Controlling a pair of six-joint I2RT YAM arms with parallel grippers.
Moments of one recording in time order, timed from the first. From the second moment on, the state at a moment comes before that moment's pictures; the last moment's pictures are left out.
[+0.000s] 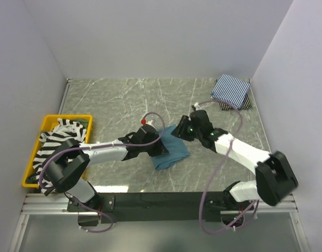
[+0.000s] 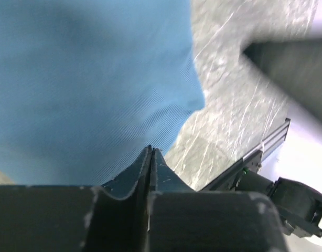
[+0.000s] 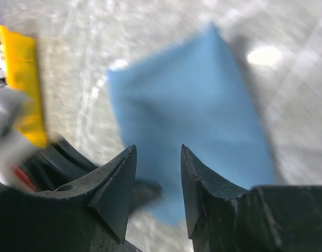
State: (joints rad) left arm -0.84 1.55 0.78 0.06 0.11 -1.05; right arm 0.56 1.30 0.74 -0.12 -0.08 0.81
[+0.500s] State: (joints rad) left arm -0.88 1.61 0.66 0.22 0.16 -1.14; right arm 0.44 1.80 0.94 0.01 -0.27 0.79
